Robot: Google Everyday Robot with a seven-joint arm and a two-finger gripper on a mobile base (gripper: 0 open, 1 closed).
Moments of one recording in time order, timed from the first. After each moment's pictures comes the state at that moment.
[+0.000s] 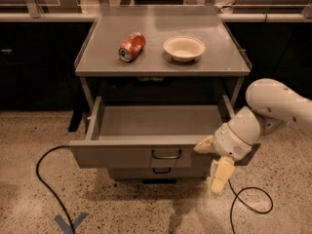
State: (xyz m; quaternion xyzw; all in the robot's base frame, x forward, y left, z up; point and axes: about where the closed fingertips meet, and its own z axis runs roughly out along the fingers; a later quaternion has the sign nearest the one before) arm 0.437 -0.134 0.678 -0.64 0.70 0.30 0.12
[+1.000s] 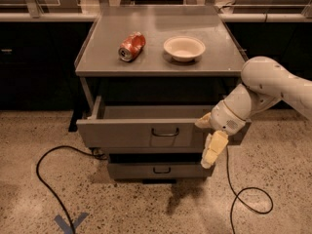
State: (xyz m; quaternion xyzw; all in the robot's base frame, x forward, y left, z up) arm 0.510 -0.137 0.695 -0.62 0.72 0.28 0.13
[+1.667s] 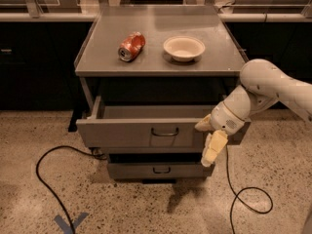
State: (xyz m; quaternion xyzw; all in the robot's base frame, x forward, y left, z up) arm 0.520 -0.141 0.679 -0.61 0.73 0.29 0.12
